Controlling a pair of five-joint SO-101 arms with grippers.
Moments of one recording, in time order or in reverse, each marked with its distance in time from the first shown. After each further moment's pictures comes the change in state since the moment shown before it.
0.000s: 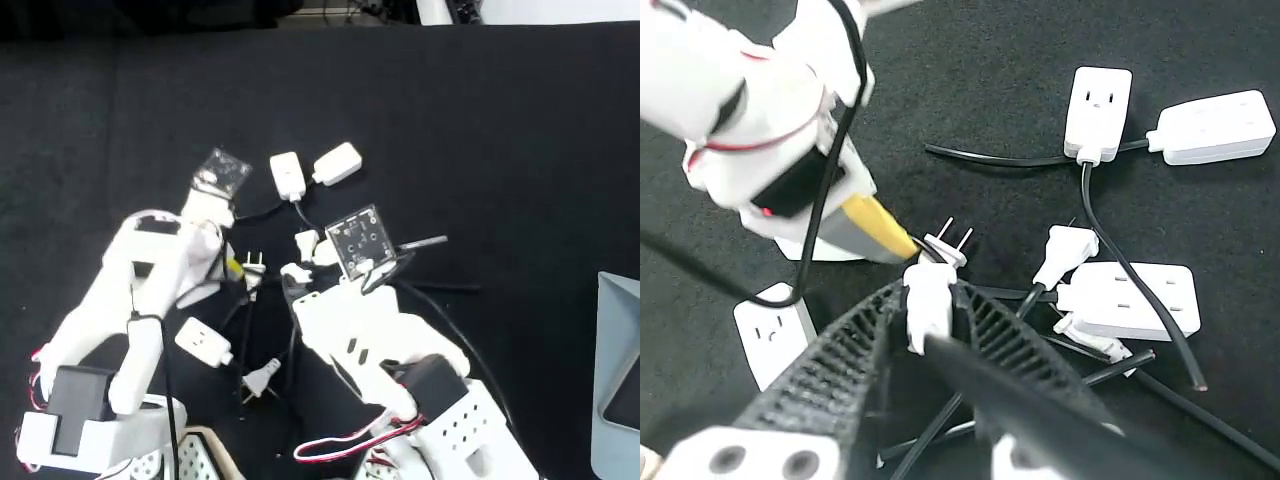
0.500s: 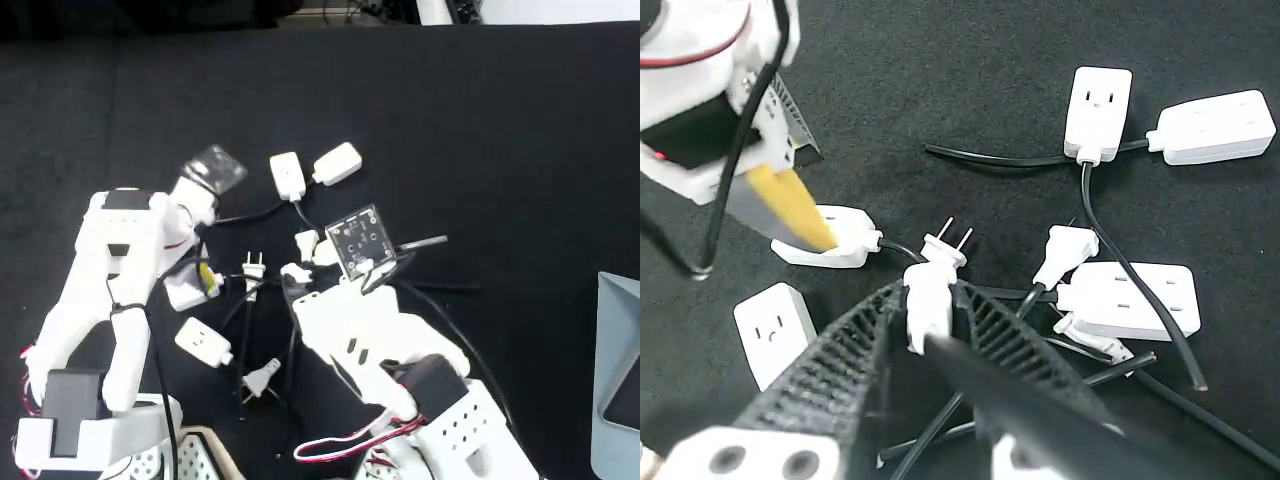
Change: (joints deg) left arm -5.7 -0.4 -11.0 19.9 -22.2; right arm 0.0 0.0 0.0 0.0 0.0
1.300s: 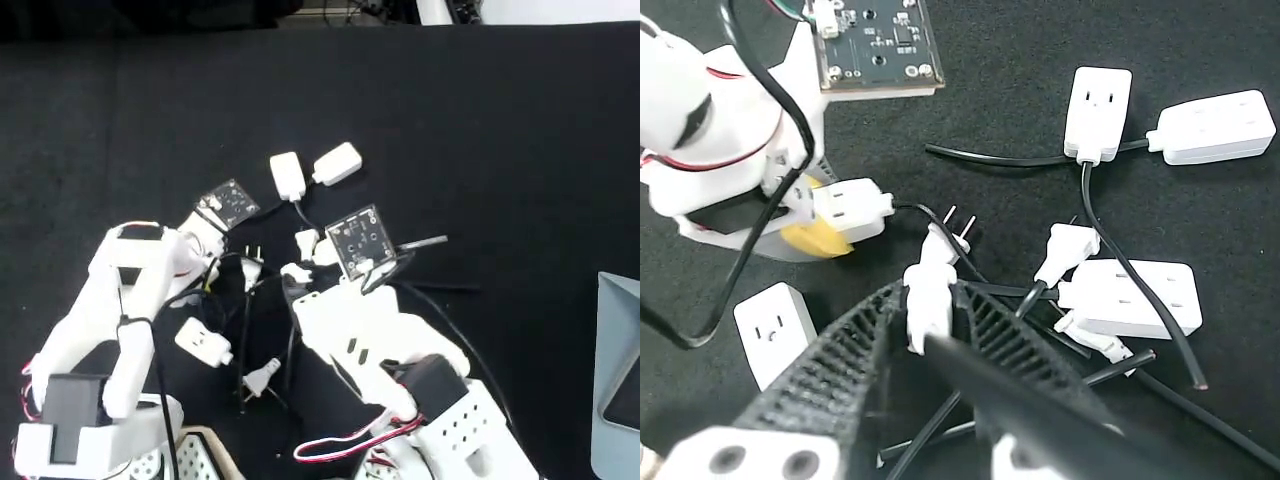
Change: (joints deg) left arm 1.3 -1.5 14.9 -16.3 -2.2; right arm 0.0 0.0 0.0 0.0 0.0
